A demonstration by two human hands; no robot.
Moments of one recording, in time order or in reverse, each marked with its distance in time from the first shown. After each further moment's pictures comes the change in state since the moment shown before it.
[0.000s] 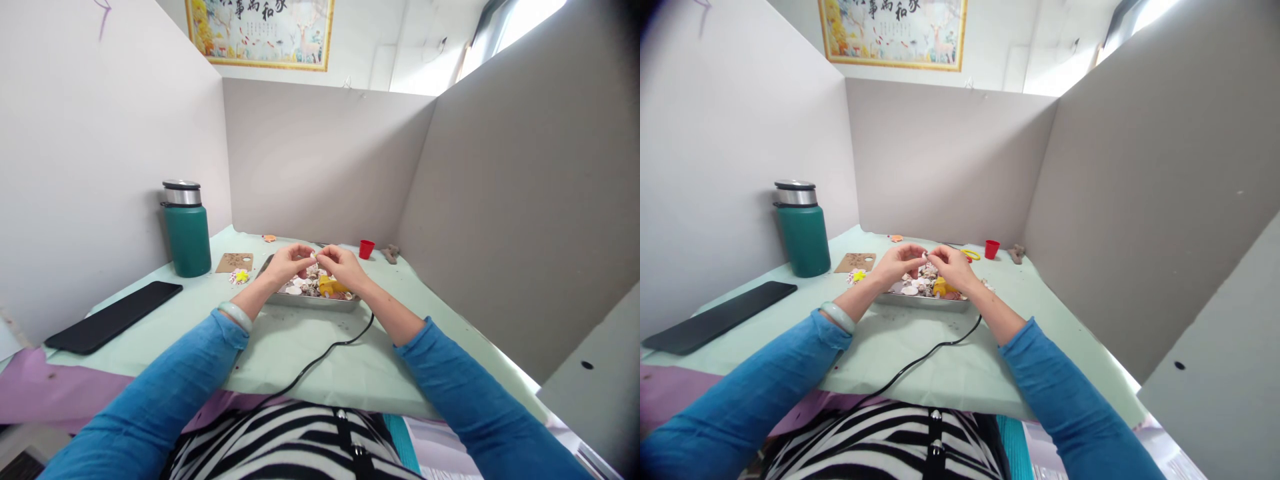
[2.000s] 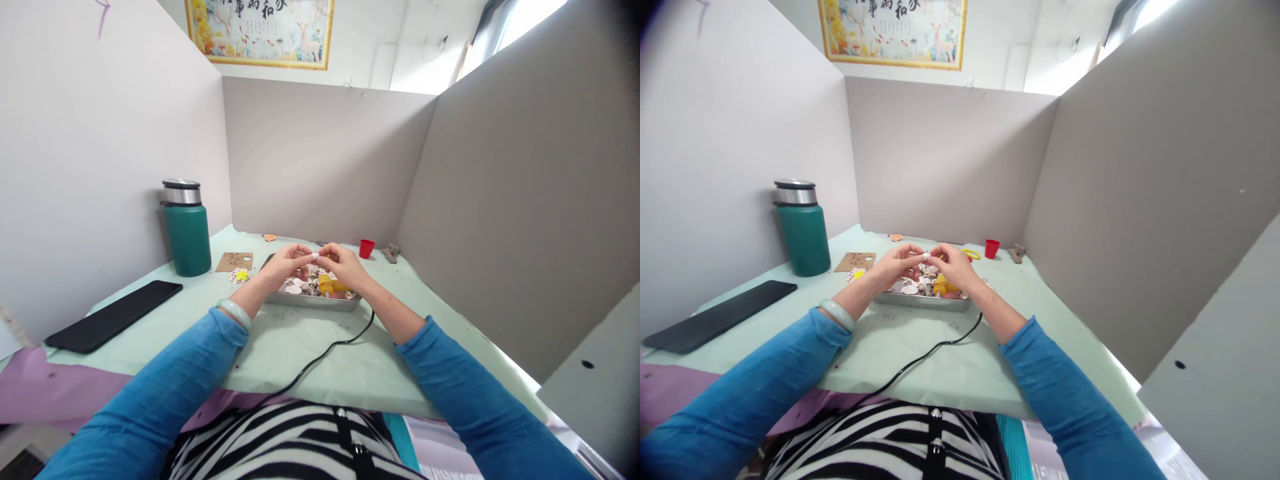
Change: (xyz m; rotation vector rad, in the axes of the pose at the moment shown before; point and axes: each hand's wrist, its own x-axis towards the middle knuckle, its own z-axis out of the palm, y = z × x) left_hand 0.001 -0.006 -0.005 -0.210 -0.149 -0.079; right_hand 0.001 0.005 -0.004 -0.080 -0.021 -0.032
